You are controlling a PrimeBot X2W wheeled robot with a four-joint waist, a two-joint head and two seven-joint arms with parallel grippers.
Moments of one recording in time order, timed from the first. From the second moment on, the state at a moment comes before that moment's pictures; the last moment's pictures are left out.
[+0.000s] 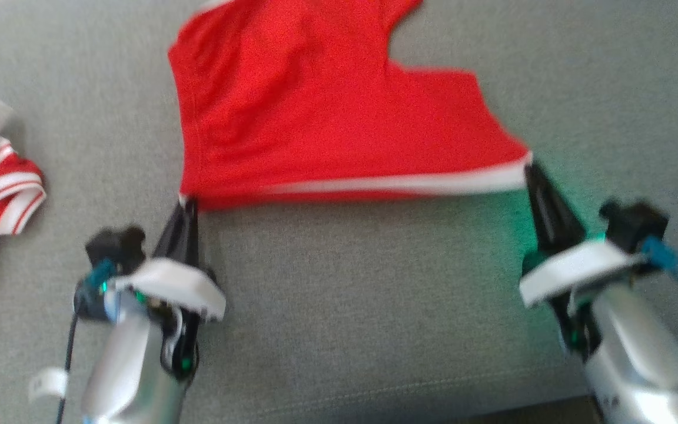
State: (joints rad) left arm -0.34 0.03 -0.12 0.58 -0.26 -0.07 -0.26; right arm -0.37 -0.20 0.27 0.52 0.38 0.13 -0.26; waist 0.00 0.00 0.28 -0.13
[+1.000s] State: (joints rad) left arm -0.12 0.03 -0.16 0.41 -0.33 -0.07 -0.26; right arm -0.31 -0.20 0.28 0.47 0.33 0.13 -0.26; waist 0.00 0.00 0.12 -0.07
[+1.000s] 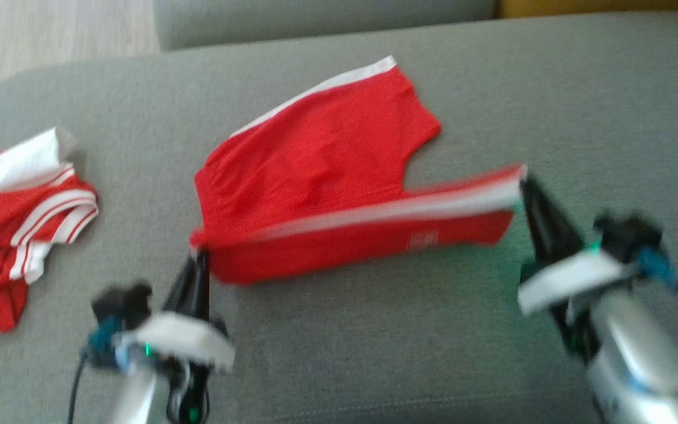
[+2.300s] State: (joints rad) left arm -0.75 0.03 -0.42 0.55 -0.53 0.06 -0.26; right arm -1.15 -0.17 0.05 1.04 0.02 0.13 -0.25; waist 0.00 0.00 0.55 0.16
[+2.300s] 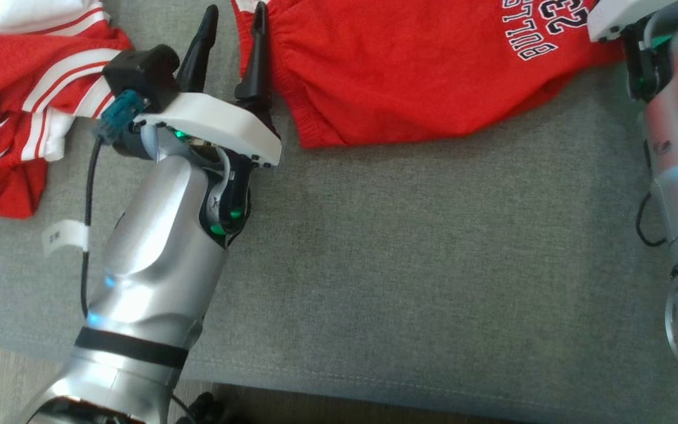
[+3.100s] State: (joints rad) left arm -0.54 0.03 -0.37 0.49 -0.45 0.12 -0.26; right arm -1.00 -0.15 0.18 1.20 0.12 0.13 -0.19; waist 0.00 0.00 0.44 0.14
